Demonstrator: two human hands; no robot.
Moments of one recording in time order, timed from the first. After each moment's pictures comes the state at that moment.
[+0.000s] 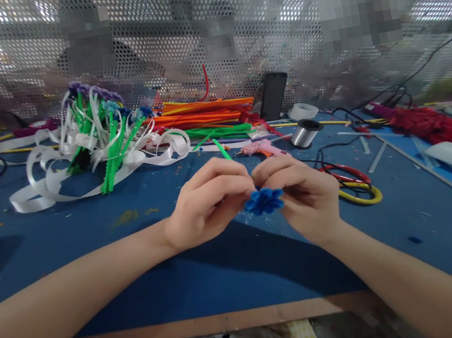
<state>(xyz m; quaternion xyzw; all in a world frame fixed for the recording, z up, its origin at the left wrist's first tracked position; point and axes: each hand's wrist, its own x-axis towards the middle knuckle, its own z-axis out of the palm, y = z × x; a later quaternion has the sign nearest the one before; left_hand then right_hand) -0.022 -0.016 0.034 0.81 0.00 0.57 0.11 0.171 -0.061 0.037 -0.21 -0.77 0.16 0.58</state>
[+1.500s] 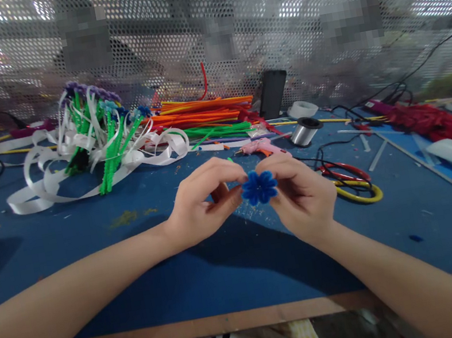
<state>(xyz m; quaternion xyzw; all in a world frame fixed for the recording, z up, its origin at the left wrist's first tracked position) -0.015 -0.015 0.024 0.78 0.05 0.58 0.25 0.168 -0.060 0.029 -0.28 -0.75 0.08 0.60</state>
